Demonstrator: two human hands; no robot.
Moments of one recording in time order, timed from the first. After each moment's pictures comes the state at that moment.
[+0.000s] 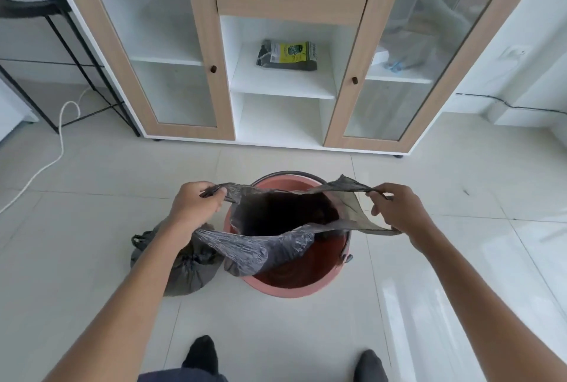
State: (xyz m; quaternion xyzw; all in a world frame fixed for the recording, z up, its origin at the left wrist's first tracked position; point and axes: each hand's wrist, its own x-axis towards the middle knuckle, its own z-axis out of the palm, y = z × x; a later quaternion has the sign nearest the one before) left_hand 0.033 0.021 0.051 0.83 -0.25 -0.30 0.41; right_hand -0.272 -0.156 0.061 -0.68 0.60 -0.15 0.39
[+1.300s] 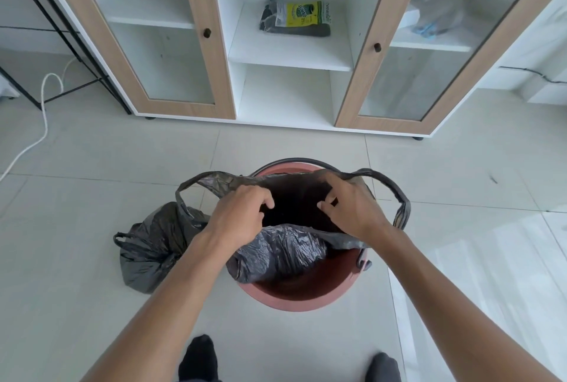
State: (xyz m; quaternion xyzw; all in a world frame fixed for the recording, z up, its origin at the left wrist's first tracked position) left_hand 0.000 -0.031 0.000 0.80 -0.56 -0.19 0.10; right_hand -0.184 -0.170 -0.030 -0.88 0.41 -0.04 0.23
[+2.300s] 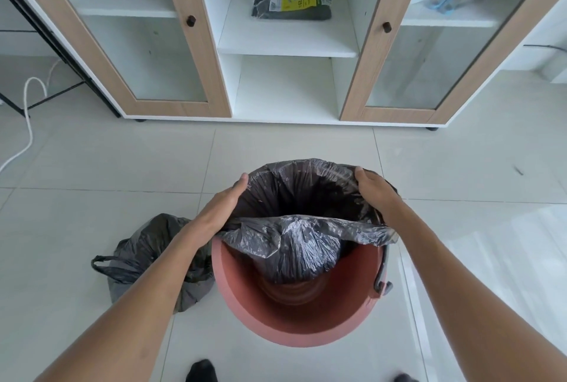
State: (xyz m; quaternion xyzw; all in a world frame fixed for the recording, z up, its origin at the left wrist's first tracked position) left_hand 0.064 -0.075 -0.087 0.76 -0.27 -0.51 0.31; right_hand -0.177 -0.256 -0.094 -0.62 0.62 -0.04 0.48
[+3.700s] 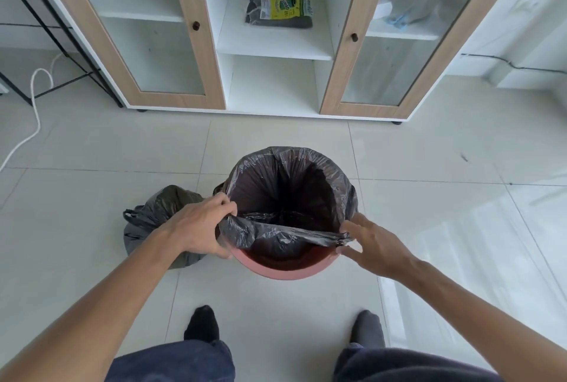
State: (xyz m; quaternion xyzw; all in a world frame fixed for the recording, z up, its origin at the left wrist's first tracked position) left_hand 0.039 0.050 -0.035 0.69 -0.69 -0.21 -0.05; right_hand -0.314 -0.095 -0.054 -0.92 0.35 0.07 0.19
